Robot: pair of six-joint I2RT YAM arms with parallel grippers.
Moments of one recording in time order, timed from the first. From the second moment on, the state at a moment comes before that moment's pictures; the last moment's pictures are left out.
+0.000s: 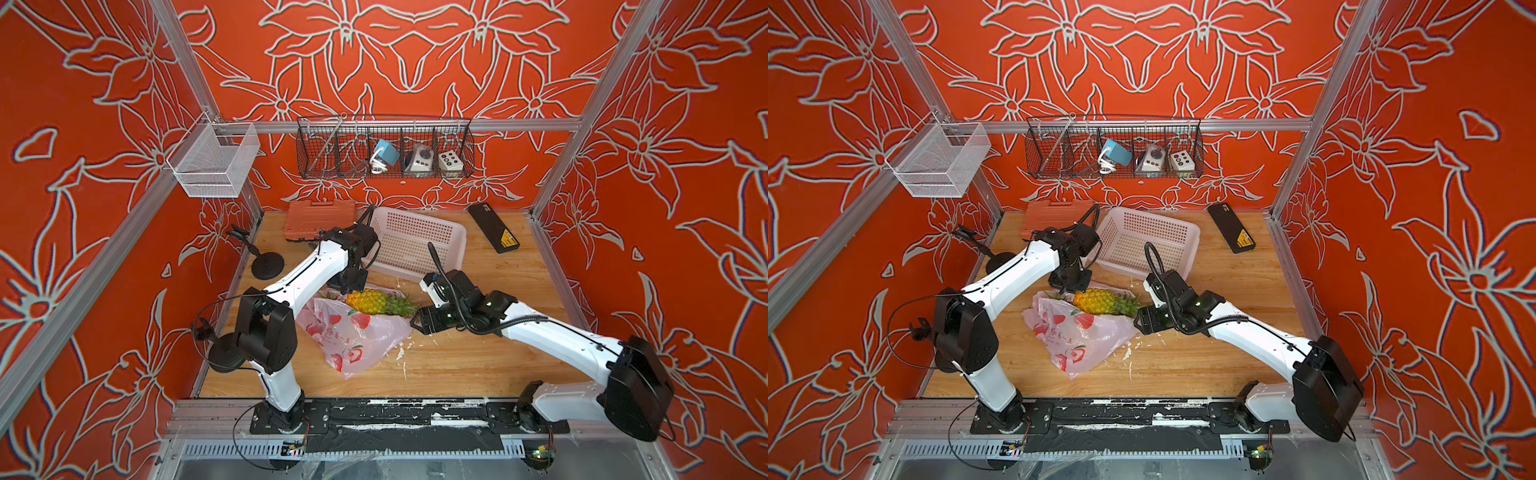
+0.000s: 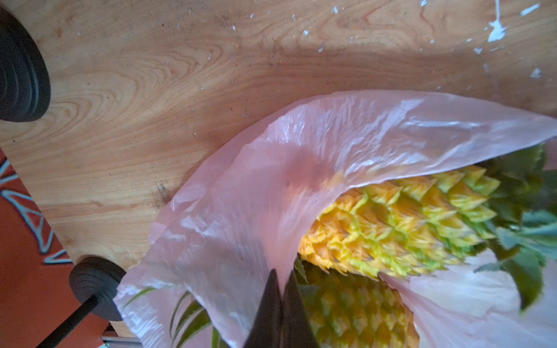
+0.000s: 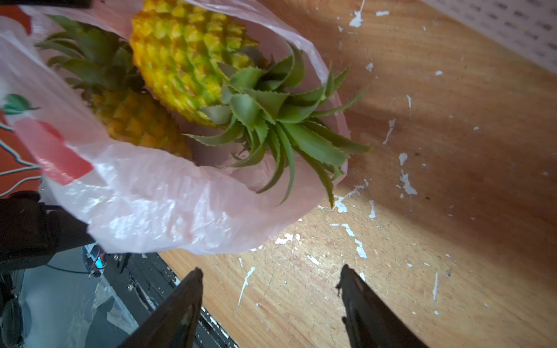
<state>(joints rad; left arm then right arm) -0.43 1.74 1.55 -1.29 -0.18 -0.28 0.79 1.33 0.85 -0.48 -0.26 0.49</state>
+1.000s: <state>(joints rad) -0.43 1.67 1.59 -1.29 -0.13 -0.27 0.85 1.38 0.70 -0.15 -0.27 0.83</state>
